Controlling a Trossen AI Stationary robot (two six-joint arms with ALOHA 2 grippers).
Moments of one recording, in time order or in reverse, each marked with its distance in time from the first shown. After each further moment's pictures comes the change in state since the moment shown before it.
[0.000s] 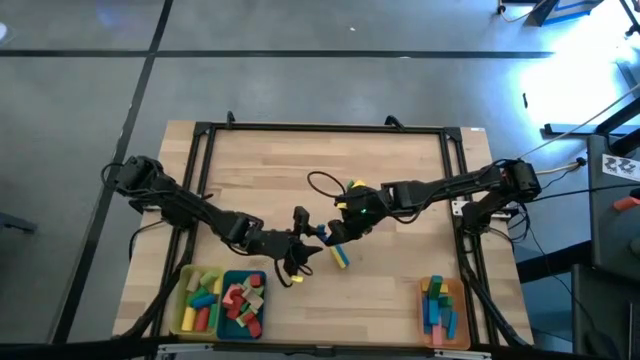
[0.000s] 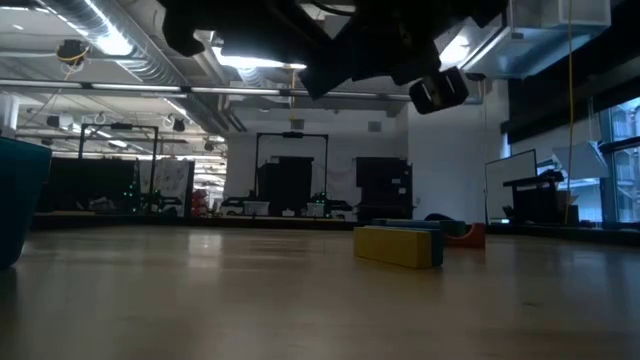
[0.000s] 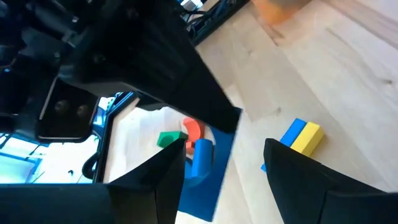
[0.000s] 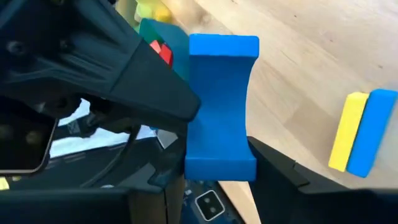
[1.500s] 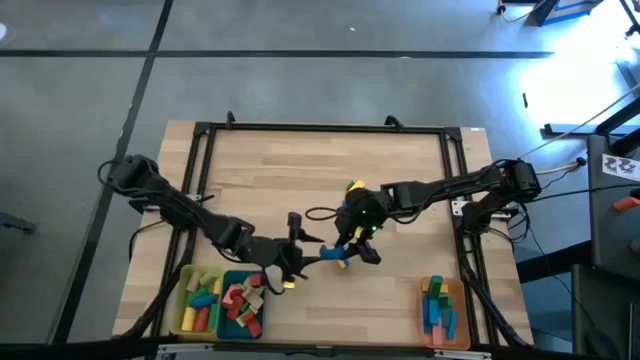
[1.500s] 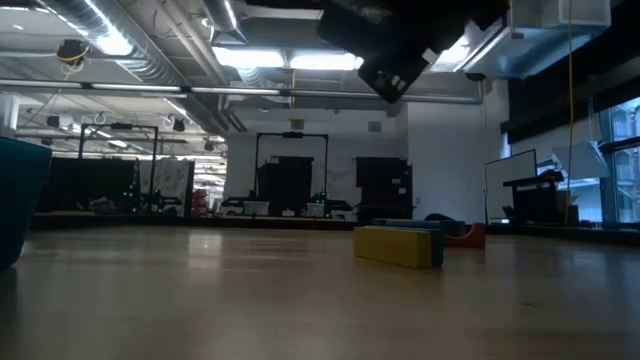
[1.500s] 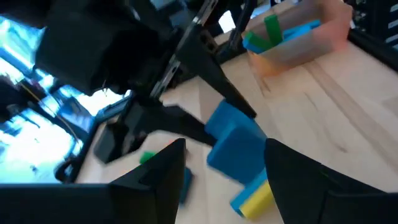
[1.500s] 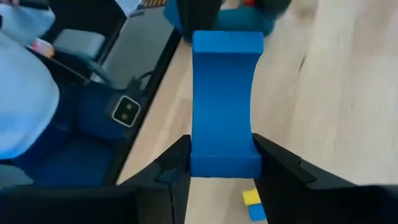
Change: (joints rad) left arm -0.079 -0.042 0.000 0.068 -0.024 -0.197; right arm 0.001 0.000 0.000 -0.078 -0.169 -1.177
